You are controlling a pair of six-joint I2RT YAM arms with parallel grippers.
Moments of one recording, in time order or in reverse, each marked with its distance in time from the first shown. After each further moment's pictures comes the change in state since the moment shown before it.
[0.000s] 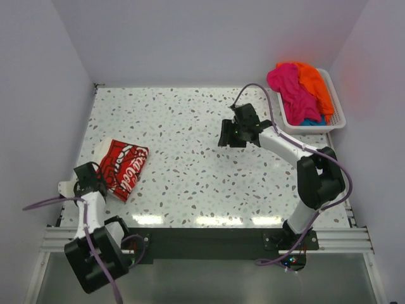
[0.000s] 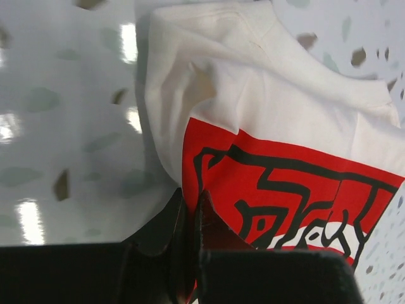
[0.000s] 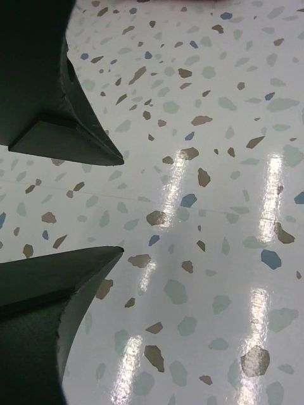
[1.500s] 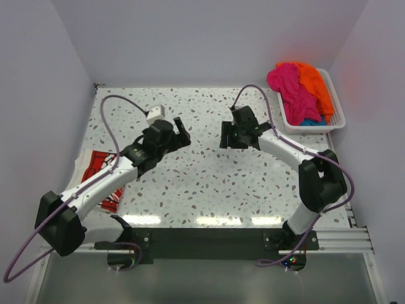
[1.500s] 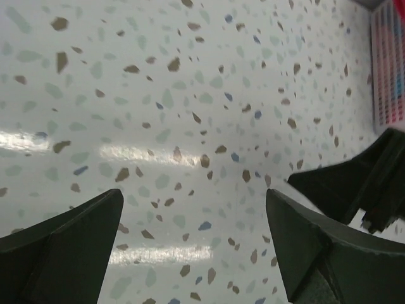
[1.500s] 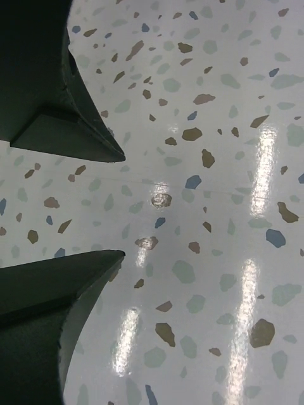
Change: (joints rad) left arm -0.996 0.195 0.566 0.023 -0.104 0.403; right arm 0.036 -0.014 -0.019 0.005 0.078 -0.020
